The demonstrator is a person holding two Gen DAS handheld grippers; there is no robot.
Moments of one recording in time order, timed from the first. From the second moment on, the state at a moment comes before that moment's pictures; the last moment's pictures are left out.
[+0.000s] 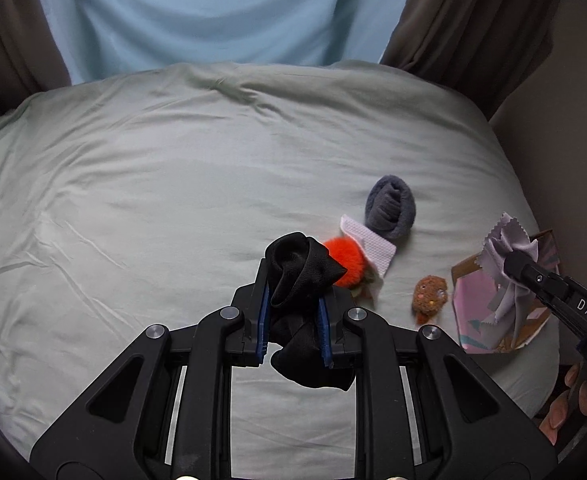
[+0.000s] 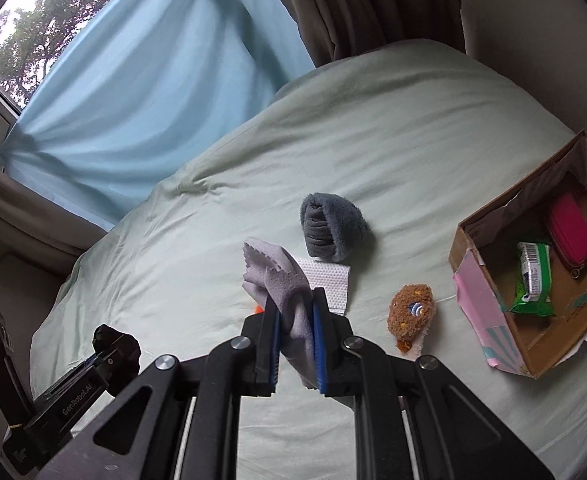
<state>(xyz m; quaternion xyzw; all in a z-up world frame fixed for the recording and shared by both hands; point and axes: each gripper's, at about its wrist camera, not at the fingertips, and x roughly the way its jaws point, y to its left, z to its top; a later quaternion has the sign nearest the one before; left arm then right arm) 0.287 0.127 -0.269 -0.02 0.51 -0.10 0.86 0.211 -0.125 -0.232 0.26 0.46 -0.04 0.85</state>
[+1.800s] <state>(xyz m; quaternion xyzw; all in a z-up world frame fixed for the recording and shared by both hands) 0.261 -0.331 -0.386 0.02 0.62 -0.12 0.77 0.211 -0.492 -0.314 0.20 0.57 -0.01 0.79</state>
